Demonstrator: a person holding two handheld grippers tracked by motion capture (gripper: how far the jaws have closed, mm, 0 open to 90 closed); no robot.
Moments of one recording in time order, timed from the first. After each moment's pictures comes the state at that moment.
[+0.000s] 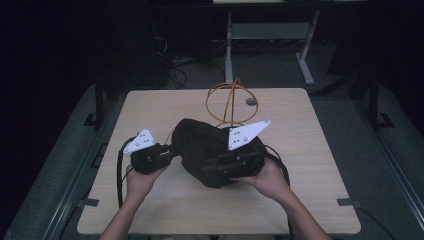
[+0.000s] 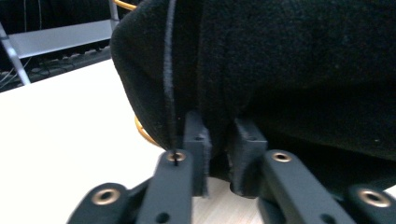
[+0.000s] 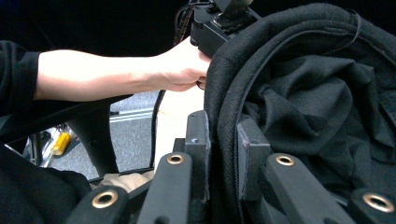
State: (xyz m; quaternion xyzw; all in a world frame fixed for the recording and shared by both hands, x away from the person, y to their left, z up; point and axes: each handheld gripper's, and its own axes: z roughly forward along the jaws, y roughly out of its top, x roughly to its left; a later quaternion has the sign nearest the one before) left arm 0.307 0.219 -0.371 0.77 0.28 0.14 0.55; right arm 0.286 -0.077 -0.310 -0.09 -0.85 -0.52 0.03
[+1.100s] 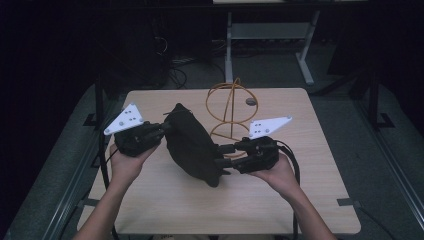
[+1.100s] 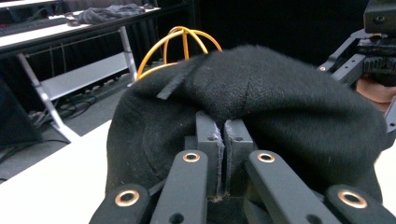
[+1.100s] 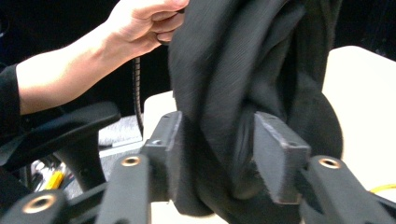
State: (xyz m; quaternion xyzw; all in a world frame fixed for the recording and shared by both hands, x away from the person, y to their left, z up) left arm 0.300 0.215 -0.273 0.78 0.23 0.21 0.54; right arm 0.302 -0.114 -0.320 -0.15 -0.81 -0.57 0.02
